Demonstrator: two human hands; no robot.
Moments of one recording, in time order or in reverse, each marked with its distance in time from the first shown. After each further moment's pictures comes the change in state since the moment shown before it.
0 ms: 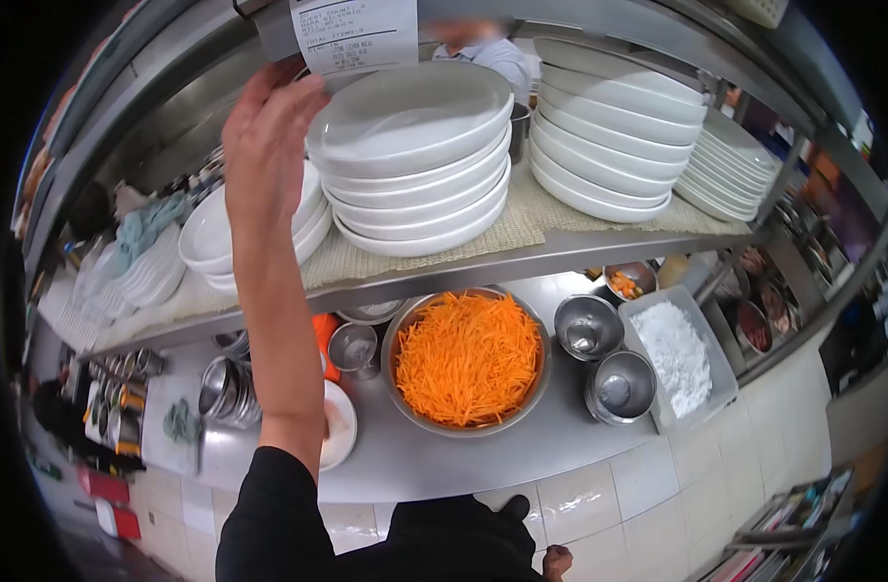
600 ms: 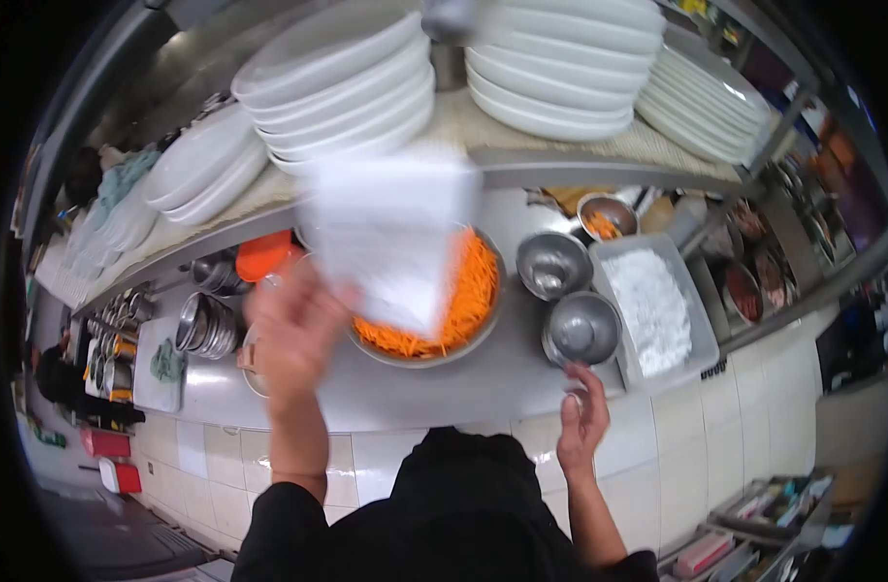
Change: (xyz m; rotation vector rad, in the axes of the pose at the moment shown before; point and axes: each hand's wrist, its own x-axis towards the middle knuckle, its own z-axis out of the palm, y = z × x) left_hand -0.216 0.056 0.080 0.429 -0.153 -0.443; right_hand 0.008 -0.397 -0.228 0.784 -0.360 -1.015
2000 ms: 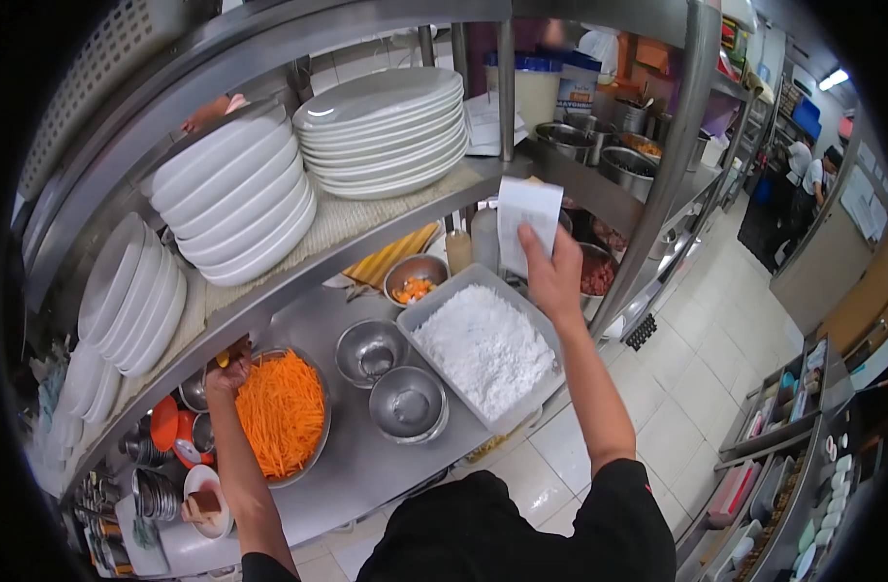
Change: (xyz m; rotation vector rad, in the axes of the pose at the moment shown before) left_hand 0.141 -0.289 0.078 -1.087 0.103 -0.984; right_hand 0.271 0.012 -0.238 -0.123 0.367 -0.269
